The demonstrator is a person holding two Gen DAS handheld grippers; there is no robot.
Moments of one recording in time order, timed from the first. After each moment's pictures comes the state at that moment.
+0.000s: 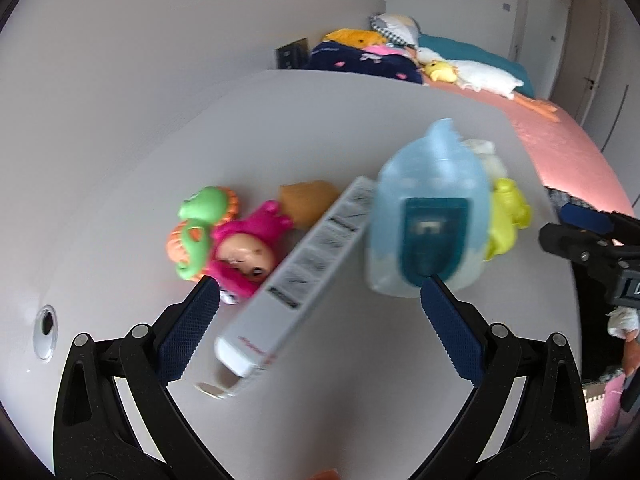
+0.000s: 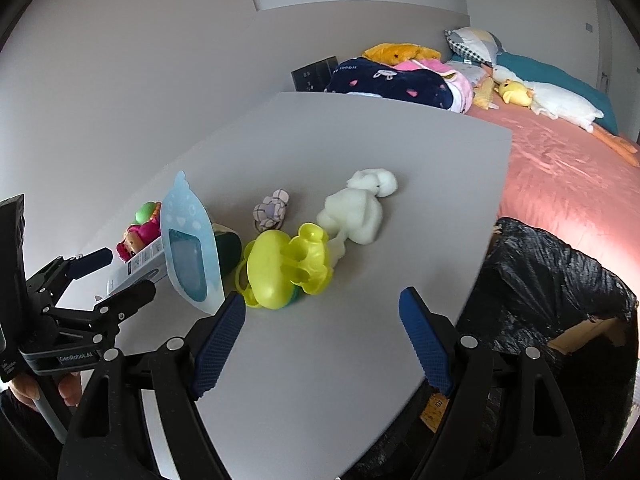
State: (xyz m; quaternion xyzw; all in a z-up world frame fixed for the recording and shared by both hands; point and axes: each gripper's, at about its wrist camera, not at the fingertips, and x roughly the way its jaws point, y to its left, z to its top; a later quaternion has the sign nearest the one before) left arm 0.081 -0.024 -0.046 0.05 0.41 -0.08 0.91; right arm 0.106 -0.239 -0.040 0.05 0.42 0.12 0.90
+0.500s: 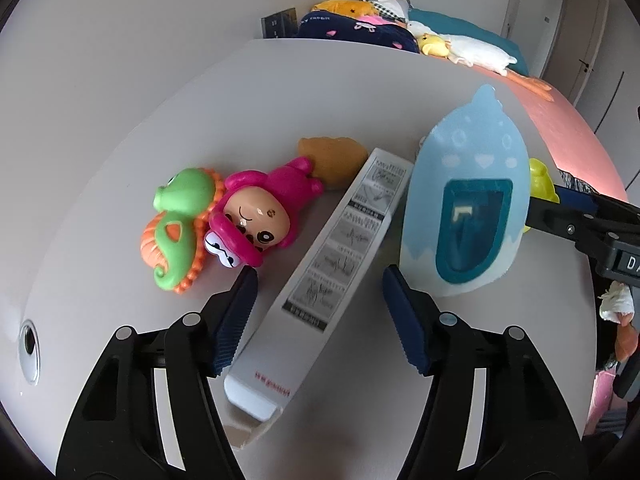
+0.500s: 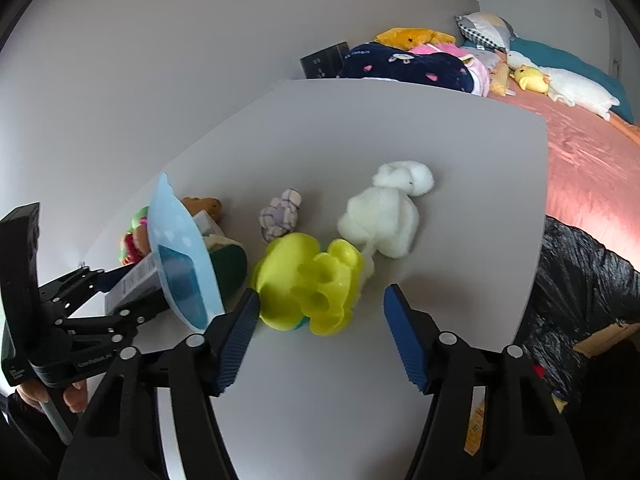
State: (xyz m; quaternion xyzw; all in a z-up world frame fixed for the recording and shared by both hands) left arm 0.111 -0.024 -0.065 0.06 0.46 -0.11 0.88; right arm 0.138 -0.226 -0.059 0.07 0.43 0.15 0.89
